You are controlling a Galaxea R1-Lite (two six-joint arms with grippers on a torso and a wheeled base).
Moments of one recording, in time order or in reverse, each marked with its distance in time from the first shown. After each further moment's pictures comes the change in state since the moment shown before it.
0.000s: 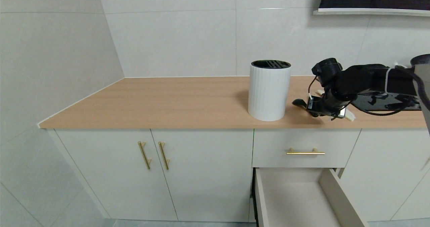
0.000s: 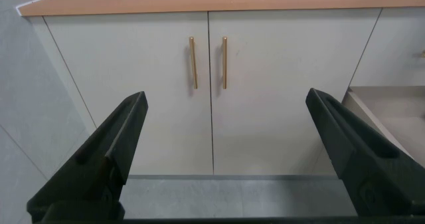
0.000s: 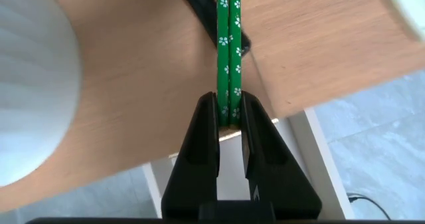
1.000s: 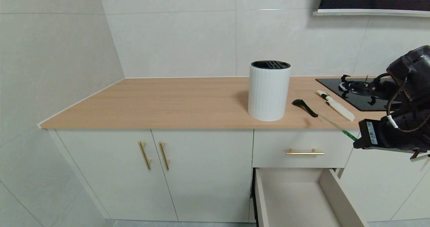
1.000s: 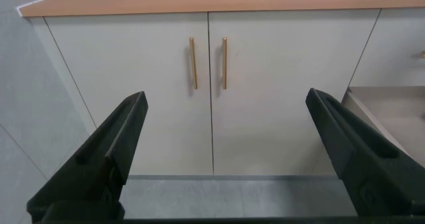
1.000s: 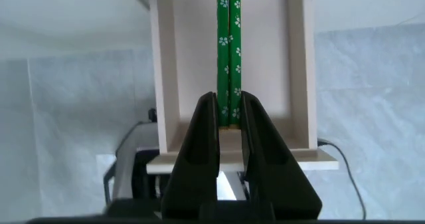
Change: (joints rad) left arm 0.000 0.000 0.000 0.000 0.000 0.000; right arm 0.140 -0.722 0.724 0.087 0.160 -0.084
